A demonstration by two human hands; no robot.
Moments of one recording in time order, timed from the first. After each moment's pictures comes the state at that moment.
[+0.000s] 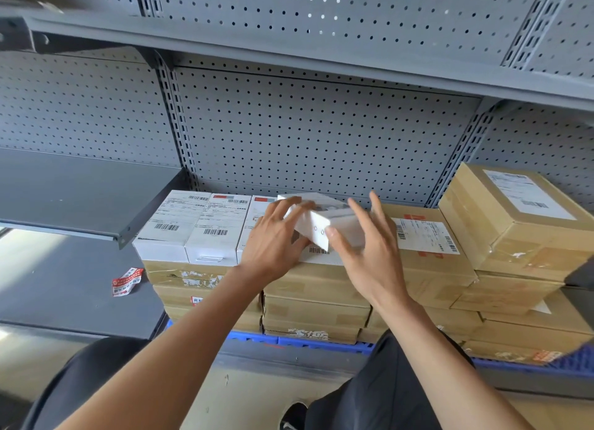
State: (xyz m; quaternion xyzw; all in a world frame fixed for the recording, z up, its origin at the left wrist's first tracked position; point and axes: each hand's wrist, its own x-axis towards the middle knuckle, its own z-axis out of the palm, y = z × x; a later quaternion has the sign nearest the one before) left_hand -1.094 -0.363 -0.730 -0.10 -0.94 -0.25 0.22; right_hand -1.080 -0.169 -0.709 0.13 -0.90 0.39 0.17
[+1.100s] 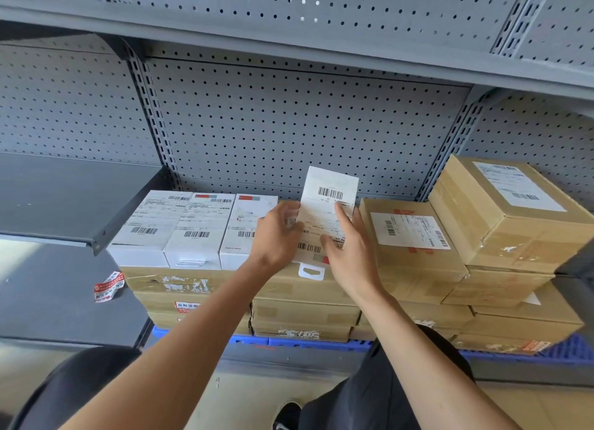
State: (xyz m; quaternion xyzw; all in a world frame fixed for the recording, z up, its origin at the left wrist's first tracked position) left_hand -1.118 -0.332 -0.730 0.05 -0.84 -0.53 0.10; right_hand -1.113 -0.177 -0.741 0.12 -0.90 0.40 0.16
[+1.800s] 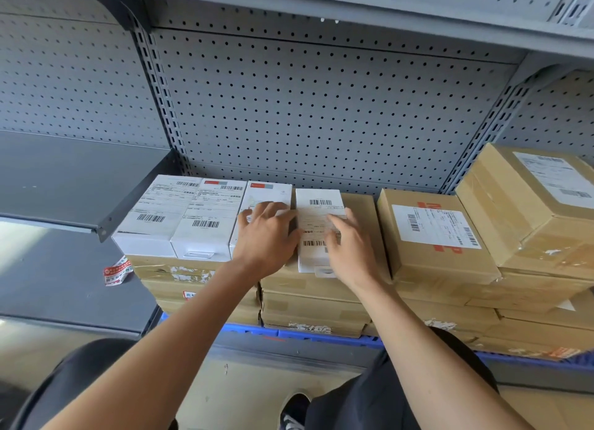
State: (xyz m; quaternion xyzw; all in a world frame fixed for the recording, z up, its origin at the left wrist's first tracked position) left_hand -1.122 -0.374 -0.764 0.01 -0.98 -0.18 0.11; right_hand -1.143 -0.200 -0.776 0.09 -0.93 0.36 0.02
